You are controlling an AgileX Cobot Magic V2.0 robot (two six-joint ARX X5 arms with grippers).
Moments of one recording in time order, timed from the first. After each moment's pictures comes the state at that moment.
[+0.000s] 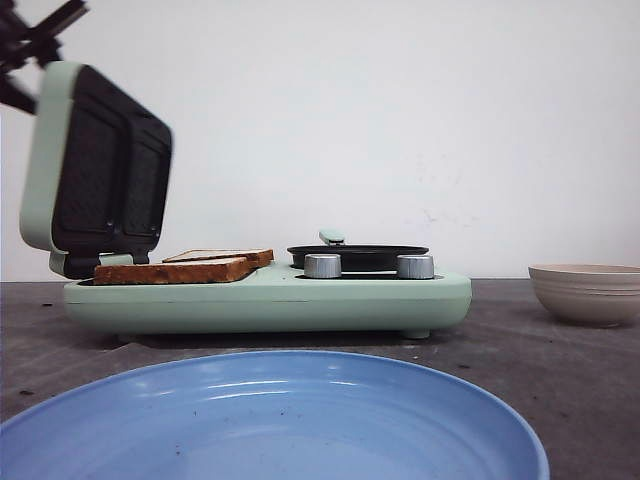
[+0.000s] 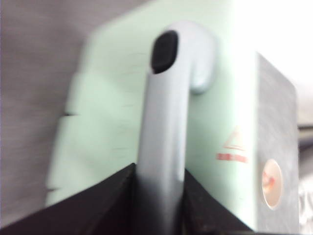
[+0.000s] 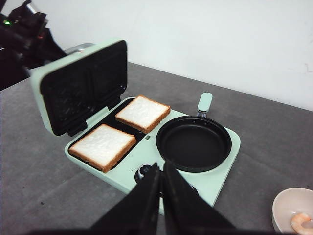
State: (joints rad) left arm 0.07 1.67 1.59 -0.73 0.57 -0.47; right arm 0.56 0.71 1.04 -0.57 -0.06 0.08
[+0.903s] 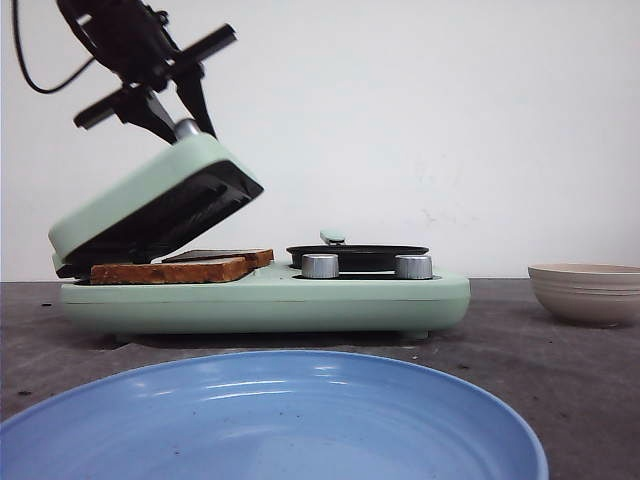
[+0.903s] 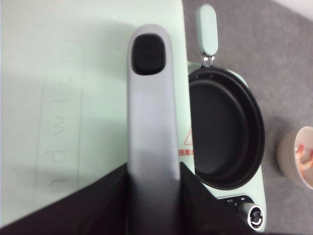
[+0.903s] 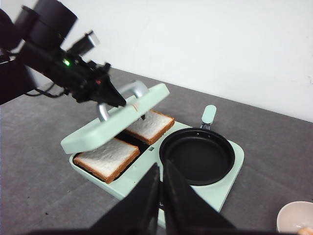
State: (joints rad) left arm -0.32 1.73 1.58 -0.62 0.24 -0.49; right arm 0.56 0.69 1.04 -0.53 -0.08 0.08
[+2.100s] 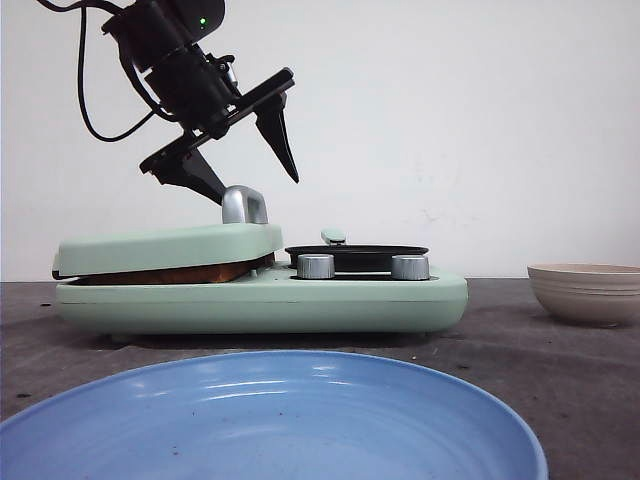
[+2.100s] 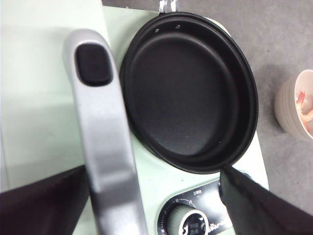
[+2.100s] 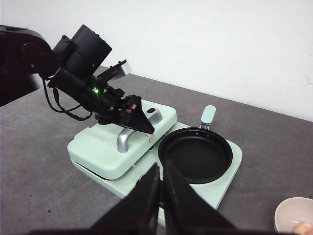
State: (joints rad) left arm -0.41 1.84 1.59 -0.57 0.29 -0.41; right arm 0.56 0.67 1.04 -0.56 -0.08 0.09
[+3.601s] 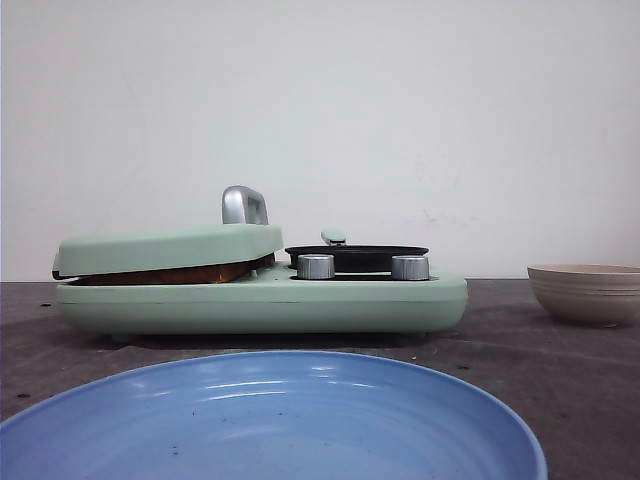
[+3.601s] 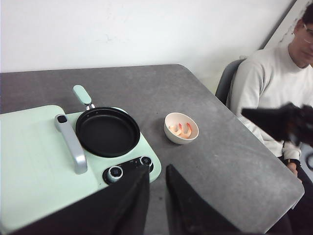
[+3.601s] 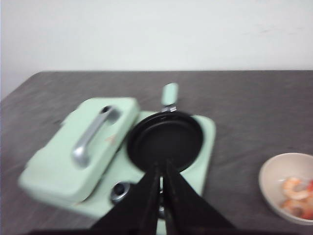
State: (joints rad) left arm -0.53 0.90 1.59 -0.99 0.19 -0.26; right arm 0.48 0.86 1.04 -0.48 0.10 0.33
